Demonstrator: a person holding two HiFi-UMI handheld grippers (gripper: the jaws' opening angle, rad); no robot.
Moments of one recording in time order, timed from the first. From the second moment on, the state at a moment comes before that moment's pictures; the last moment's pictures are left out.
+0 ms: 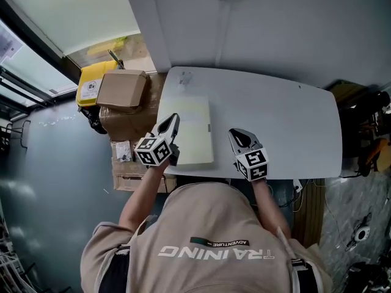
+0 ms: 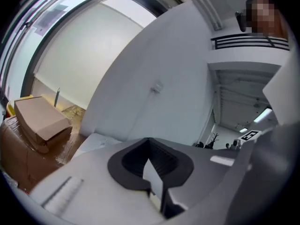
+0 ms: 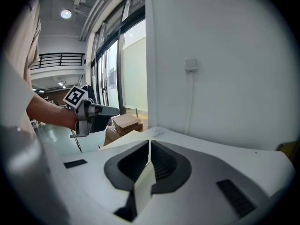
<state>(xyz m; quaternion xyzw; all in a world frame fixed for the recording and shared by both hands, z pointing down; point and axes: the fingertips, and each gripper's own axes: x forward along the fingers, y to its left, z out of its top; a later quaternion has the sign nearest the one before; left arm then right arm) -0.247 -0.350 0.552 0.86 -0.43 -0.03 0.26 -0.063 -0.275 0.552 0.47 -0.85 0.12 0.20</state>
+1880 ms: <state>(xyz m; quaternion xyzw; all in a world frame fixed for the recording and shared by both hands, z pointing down) -0.120 -0.333 0.396 0.89 -0.46 0.07 -0.01 0.006 -0.299 0.370 0.53 -0.85 -0.04 0.06</state>
